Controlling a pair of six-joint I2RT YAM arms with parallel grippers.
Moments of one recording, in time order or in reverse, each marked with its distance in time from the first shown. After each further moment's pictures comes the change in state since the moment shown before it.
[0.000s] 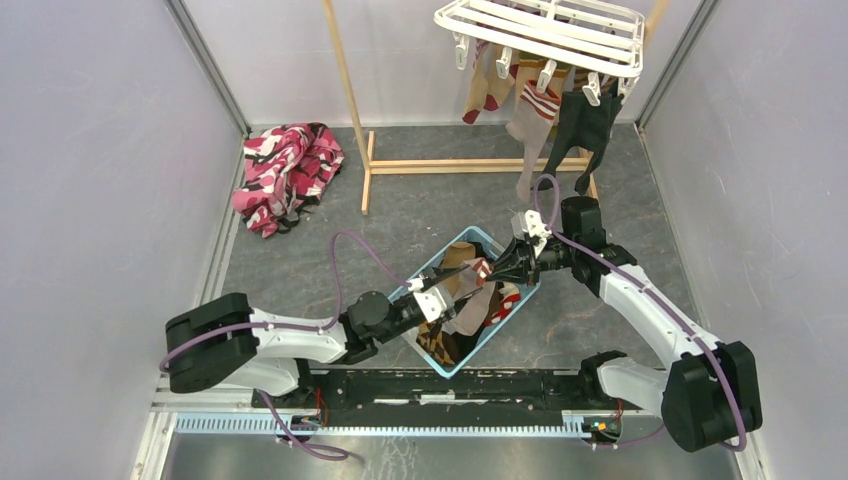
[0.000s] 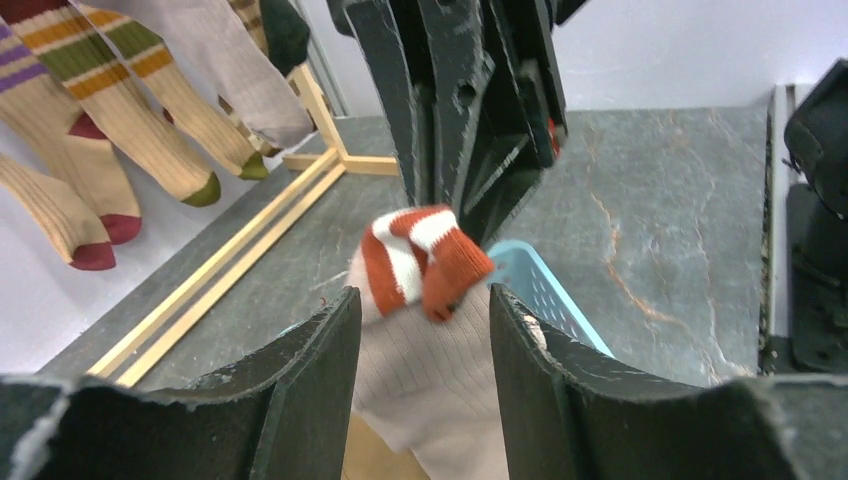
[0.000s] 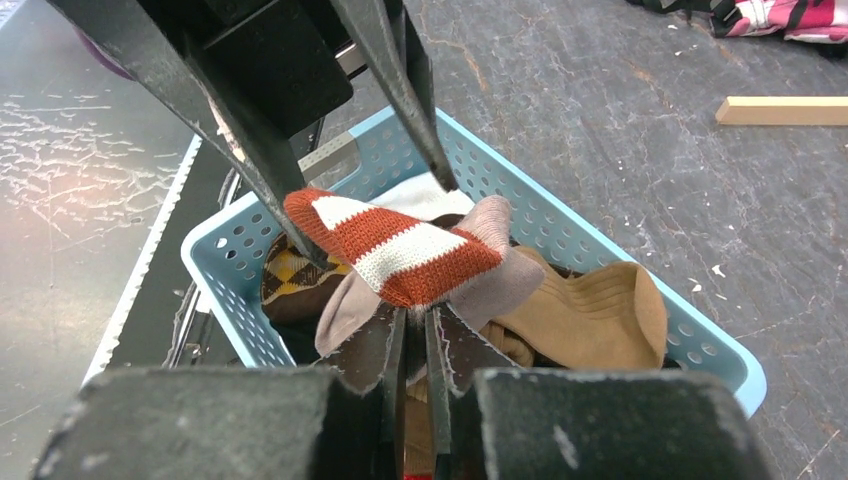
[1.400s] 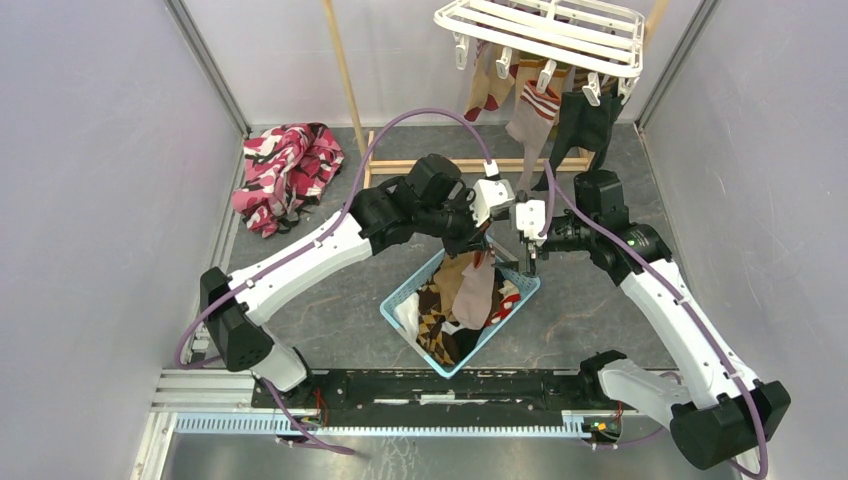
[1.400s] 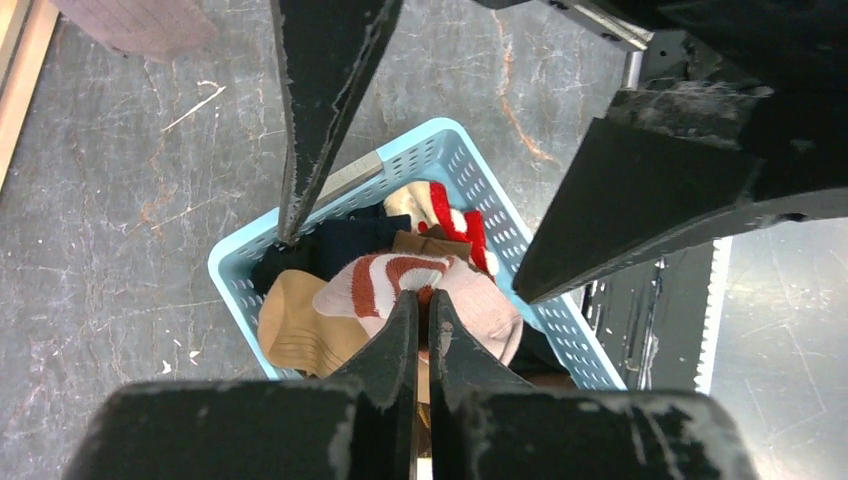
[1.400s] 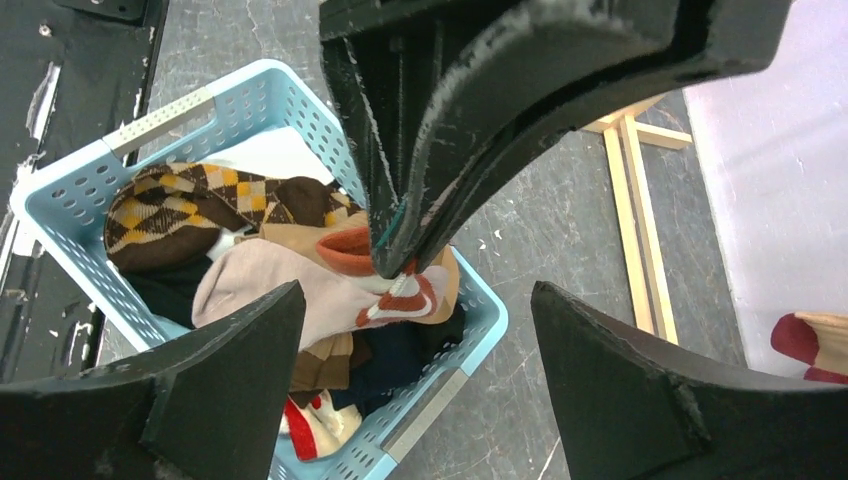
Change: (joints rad) left arm 0.276 0.262 1.178 -1.729 0.474 -0.108; right arm 0.063 -0.076 0.369 -0.454 0.346 -0.367
